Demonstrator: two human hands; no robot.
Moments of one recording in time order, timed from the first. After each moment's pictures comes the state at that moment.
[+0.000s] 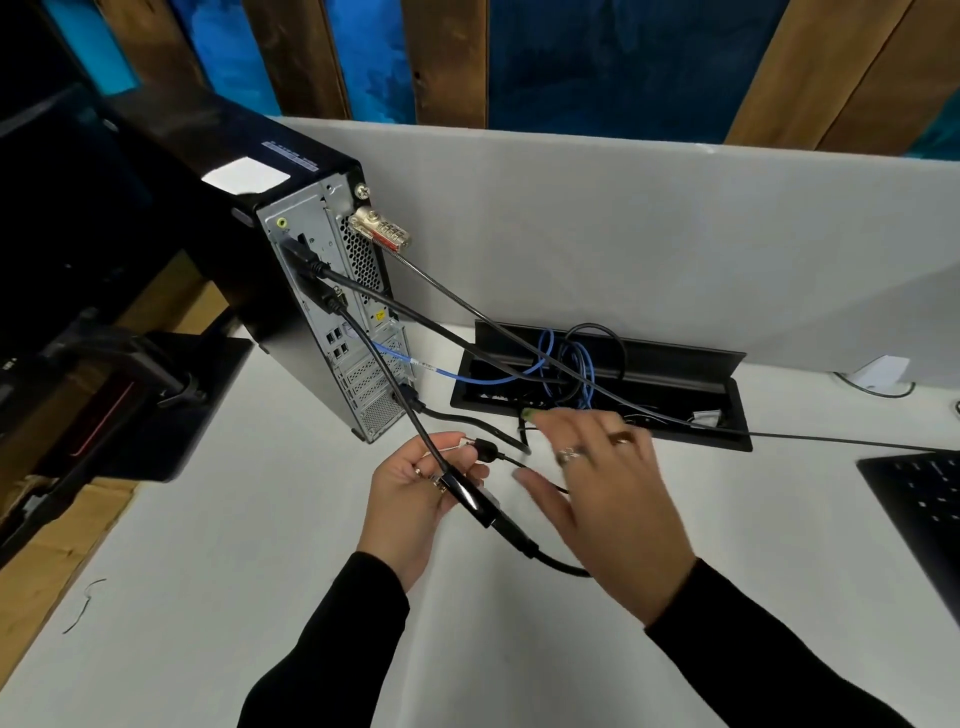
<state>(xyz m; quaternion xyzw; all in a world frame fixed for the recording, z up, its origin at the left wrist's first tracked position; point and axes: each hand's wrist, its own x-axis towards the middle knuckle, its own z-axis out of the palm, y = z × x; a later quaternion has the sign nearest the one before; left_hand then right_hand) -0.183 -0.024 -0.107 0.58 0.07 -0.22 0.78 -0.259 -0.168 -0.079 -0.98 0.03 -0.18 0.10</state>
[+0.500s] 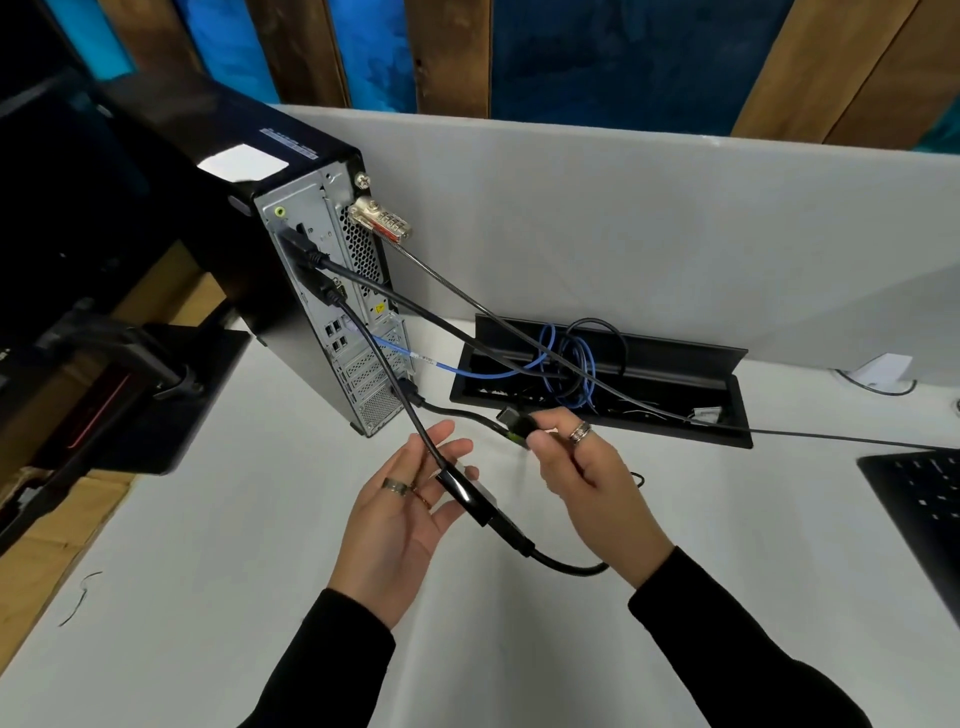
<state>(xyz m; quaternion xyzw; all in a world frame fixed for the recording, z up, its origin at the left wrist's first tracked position) -0.200 -0.009 -0.095 0.51 0.08 -0.26 0.82 -0.247 -0.167 -0.091 -0.80 0.07 -0.11 0.59</state>
